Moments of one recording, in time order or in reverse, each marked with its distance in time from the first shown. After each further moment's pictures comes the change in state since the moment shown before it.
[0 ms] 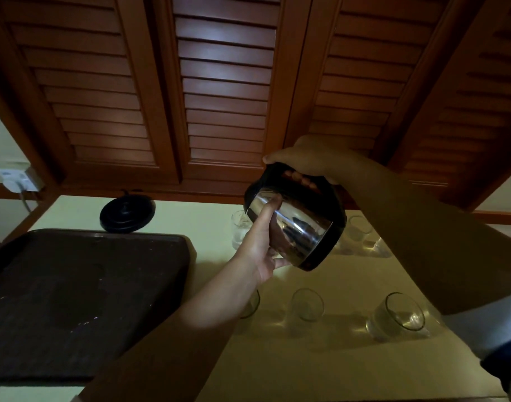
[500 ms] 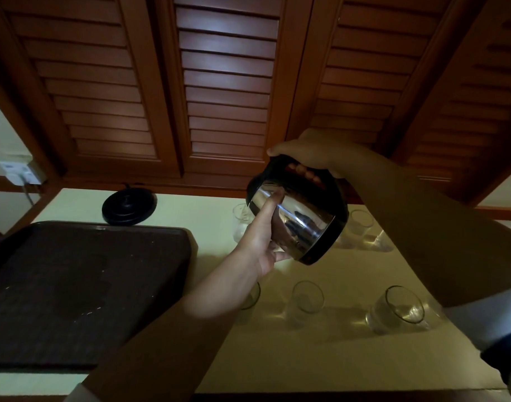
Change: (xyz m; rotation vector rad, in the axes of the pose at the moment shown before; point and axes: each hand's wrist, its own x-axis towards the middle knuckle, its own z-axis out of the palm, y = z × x) left_hand -0.002 0.000 0.000 0.013 -0.005 -0.010; right_hand -0.002 0.003 -0.002 0.010 0.012 0.019
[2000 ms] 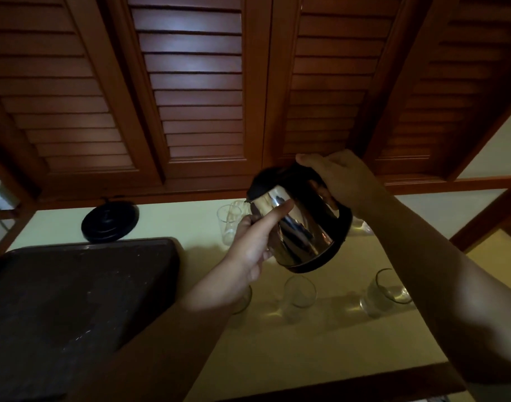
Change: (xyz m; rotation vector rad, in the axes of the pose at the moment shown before) left_hand 0.007 -0.014 -0.001 0.251 -0.036 0.125; right_hand -0.060 0.083 0.003 0.378 0.307 -0.159
